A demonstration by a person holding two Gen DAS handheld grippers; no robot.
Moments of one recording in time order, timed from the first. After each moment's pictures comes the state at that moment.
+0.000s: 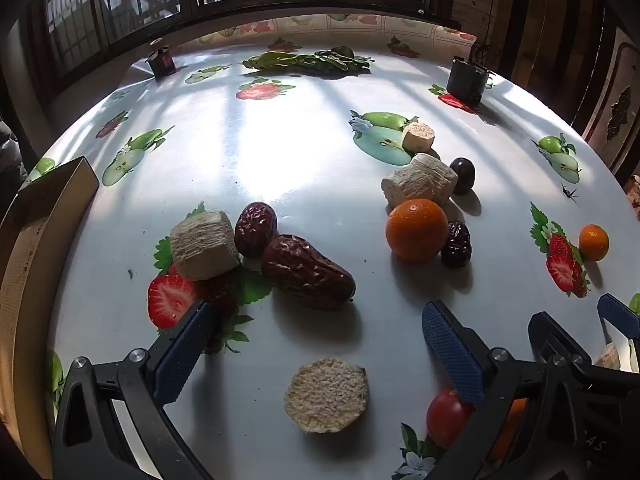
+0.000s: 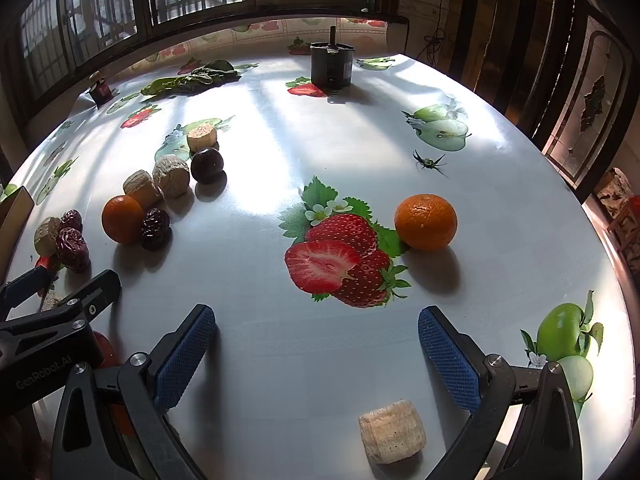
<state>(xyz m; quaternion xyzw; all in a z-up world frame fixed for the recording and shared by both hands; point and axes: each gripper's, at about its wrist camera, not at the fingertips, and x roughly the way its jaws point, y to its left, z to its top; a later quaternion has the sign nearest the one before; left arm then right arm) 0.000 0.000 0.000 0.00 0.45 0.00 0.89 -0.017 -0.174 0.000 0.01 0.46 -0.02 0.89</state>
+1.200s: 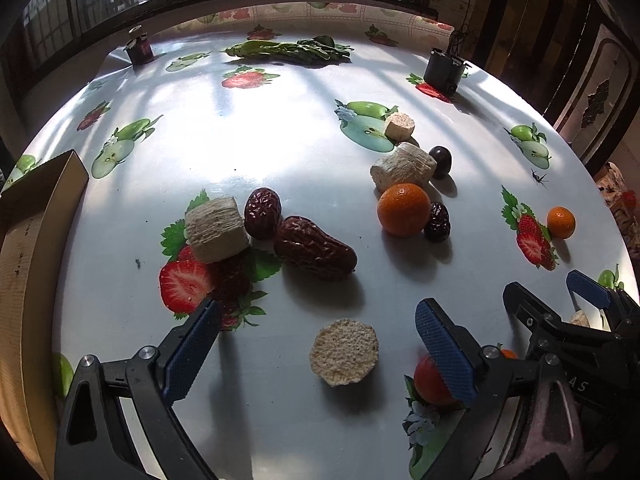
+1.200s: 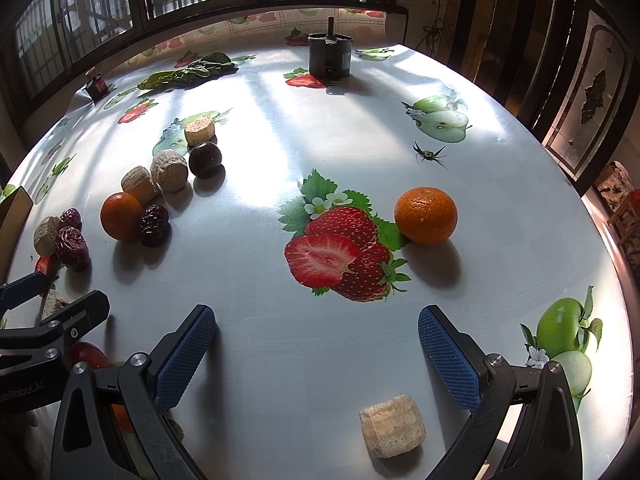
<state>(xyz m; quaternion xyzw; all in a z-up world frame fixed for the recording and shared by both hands) -0.015 0.023 0.018 -0.02 0.47 -0.06 0.88 -0.015 -0.175 0.000 0.02 0.47 -0.03 0.88</state>
